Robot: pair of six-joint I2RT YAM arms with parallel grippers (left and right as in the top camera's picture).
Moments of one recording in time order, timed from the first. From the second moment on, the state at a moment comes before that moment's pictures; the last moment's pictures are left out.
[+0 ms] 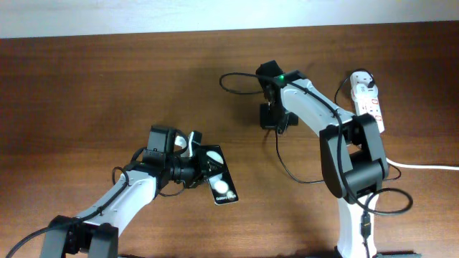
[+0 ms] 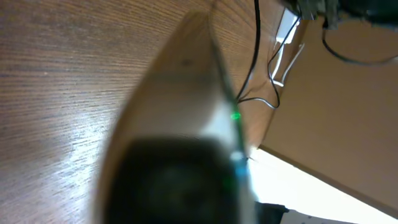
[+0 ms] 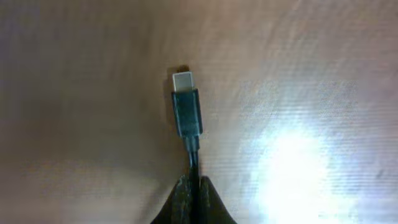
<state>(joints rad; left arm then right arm) -0.25 1.50 0.64 -0.18 0.88 -0.77 0.34 2.18 1.63 -0.98 0.05 0.39</state>
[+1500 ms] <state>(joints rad) -0.07 1.53 0.65 0.65 1.20 -1.30 0.90 1.33 1.17 -0.90 -0.08 0.47</state>
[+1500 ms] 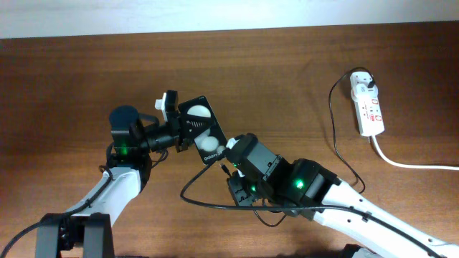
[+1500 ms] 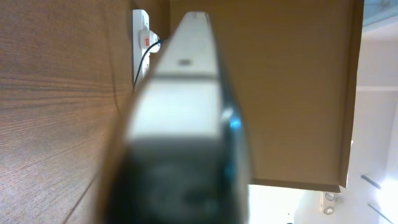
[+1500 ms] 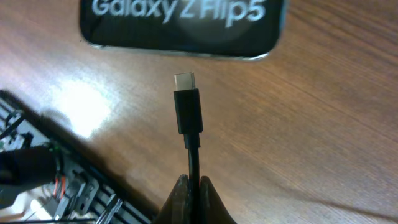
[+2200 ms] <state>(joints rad) -0.07 1.53 0.65 0.65 1.20 -1.28 0.90 1.30 1.17 -0.87 -0.09 0.54</state>
